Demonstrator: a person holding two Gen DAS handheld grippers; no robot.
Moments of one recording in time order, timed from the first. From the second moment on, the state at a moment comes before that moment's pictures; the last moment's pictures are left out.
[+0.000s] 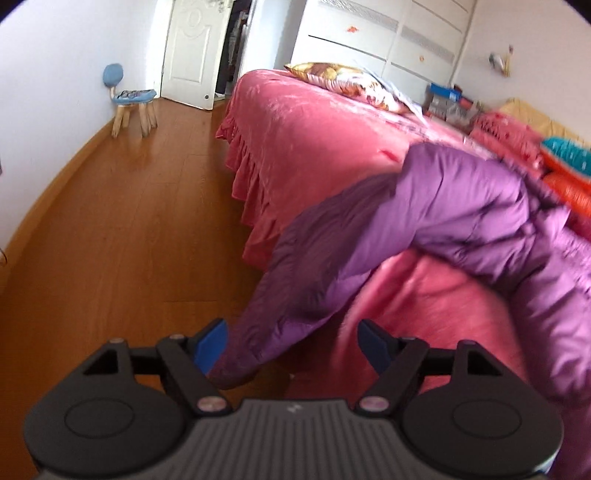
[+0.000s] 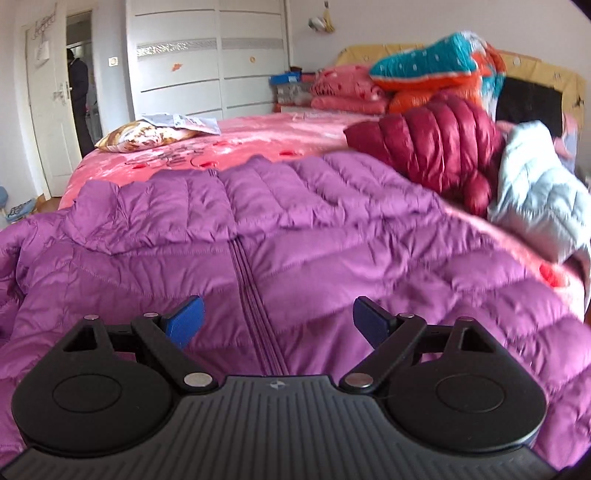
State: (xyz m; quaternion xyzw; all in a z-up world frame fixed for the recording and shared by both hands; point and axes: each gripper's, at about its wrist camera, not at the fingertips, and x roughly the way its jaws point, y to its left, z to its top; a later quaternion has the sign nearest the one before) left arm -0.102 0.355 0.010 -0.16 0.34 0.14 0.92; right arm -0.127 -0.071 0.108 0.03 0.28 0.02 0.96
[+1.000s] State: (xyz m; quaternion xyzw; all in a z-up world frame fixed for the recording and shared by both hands) left arm -0.085 0.372 0.069 -0.15 0.38 0.06 0.91; right arm -0.128 -0.087 0.082 0.07 0.29 0.07 0.95
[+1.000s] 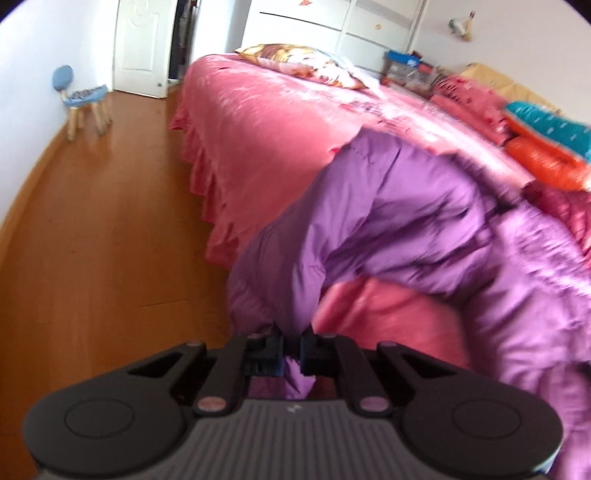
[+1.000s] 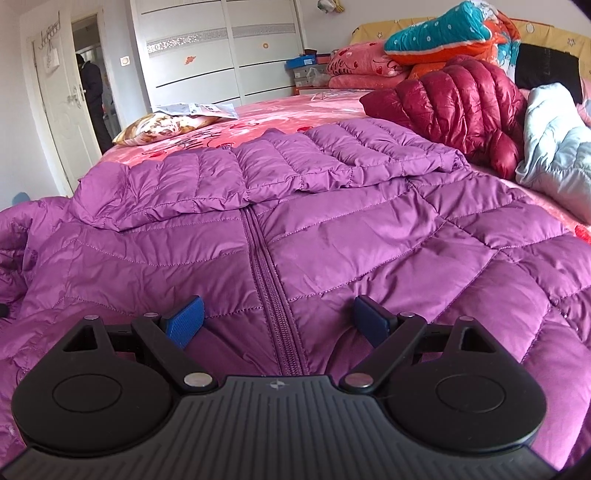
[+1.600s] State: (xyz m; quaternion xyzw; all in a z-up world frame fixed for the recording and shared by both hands) left arm -0.072 0.296 0.212 -0.22 0.30 -0.12 0.92; right arm -0.136 -0.105 0.085 0.12 0.29 0.09 0.95
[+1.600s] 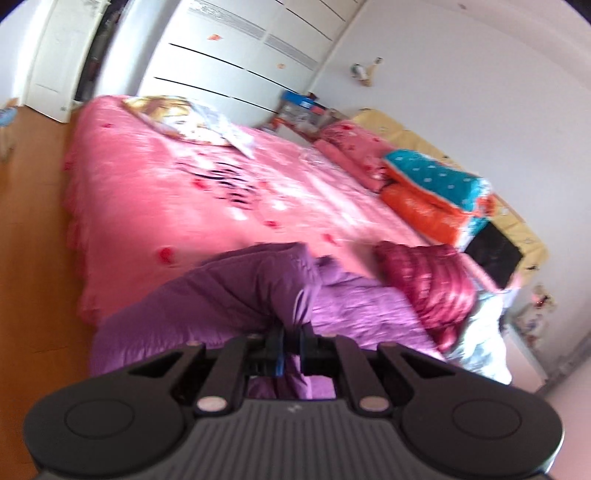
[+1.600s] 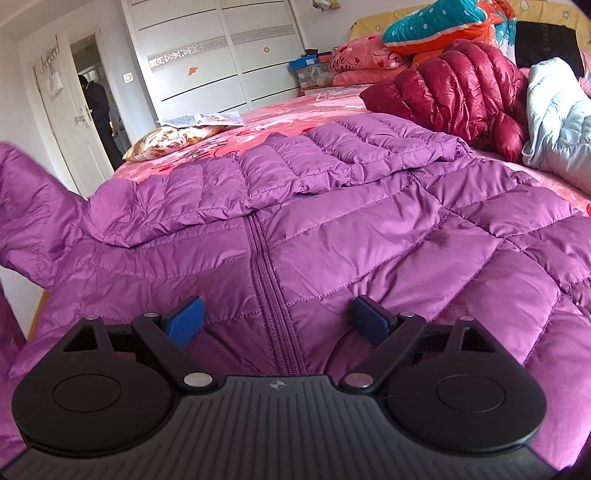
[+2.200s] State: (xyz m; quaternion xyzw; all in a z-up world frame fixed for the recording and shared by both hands) left arm 0.056 0.135 0.221 -0.31 0.33 -0.16 0.88; right arm -0.142 -0.188 0.108 0.32 0.25 0.18 0.90
